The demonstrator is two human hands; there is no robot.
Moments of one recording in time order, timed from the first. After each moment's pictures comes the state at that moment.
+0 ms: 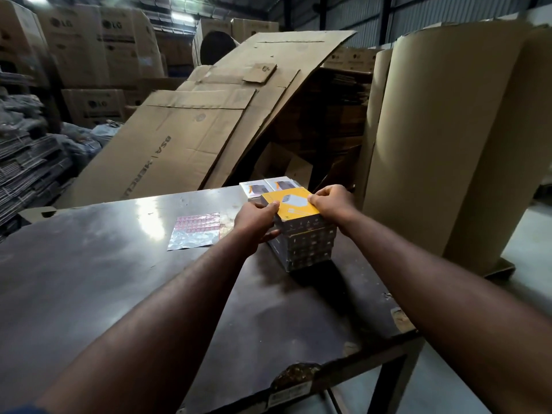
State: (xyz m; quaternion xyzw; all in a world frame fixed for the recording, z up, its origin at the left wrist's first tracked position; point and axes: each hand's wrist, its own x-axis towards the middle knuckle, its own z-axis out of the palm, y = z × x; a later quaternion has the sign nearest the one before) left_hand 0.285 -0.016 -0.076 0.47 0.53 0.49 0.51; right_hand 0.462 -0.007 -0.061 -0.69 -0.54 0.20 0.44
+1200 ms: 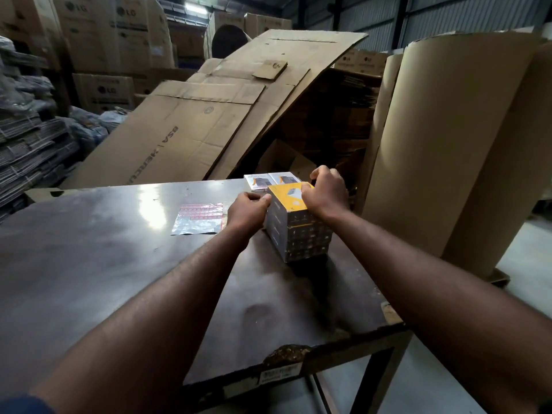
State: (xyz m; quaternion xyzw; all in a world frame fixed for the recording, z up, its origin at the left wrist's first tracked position) left_hand 0.265 -0.022 -0.089 0.51 0.56 0.52 0.39; right_hand 0.428 -0.034 -0.042 -0.68 -0.61 0.01 0.41
